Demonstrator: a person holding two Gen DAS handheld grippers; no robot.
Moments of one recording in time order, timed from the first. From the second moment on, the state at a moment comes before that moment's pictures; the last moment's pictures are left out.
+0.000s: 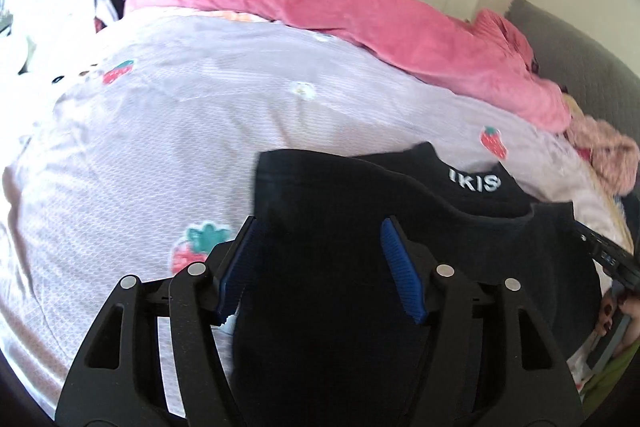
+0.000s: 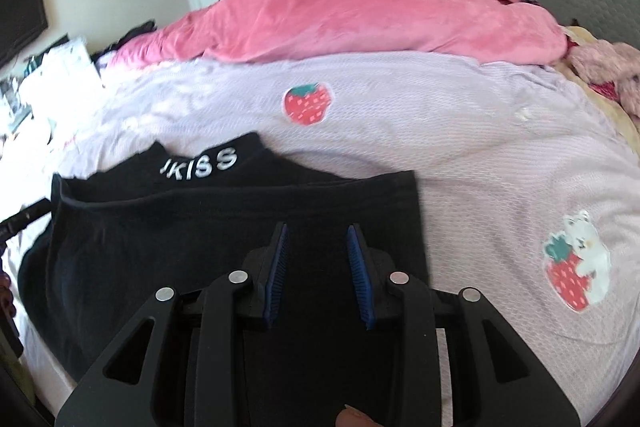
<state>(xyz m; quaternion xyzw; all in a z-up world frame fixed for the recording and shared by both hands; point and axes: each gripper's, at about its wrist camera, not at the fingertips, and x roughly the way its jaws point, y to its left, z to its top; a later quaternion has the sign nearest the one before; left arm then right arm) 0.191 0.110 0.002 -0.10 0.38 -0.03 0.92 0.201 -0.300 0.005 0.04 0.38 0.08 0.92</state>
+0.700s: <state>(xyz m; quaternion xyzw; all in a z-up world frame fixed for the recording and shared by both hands) 0.236 0.133 -0.005 -0.14 0.43 -0.10 0.89 0.233 -0.335 0.001 0.07 0.42 0.06 0.90</state>
